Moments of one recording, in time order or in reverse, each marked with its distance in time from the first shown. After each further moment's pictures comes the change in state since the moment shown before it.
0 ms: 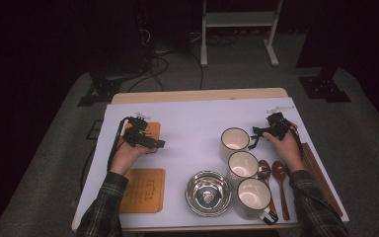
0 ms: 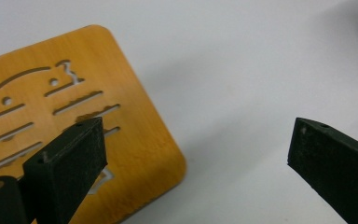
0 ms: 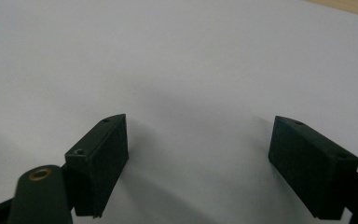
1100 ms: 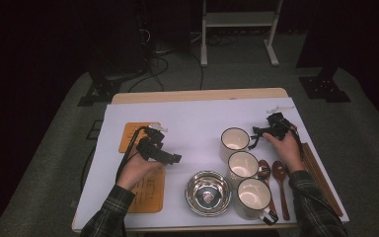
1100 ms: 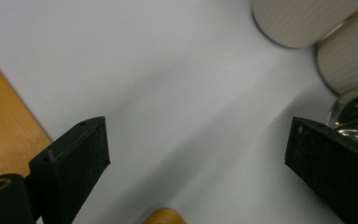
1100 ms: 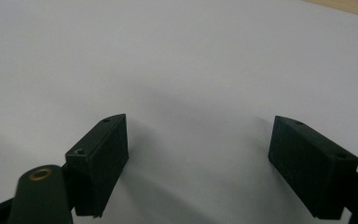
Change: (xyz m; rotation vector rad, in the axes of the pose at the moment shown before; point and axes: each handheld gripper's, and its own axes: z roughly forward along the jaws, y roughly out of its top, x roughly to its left) left arm -0.070 -0.010 -0.010 0.011 -0.131 0.123; right arm 0.000 0.000 0.000 -0.002 -0.001 -0.004
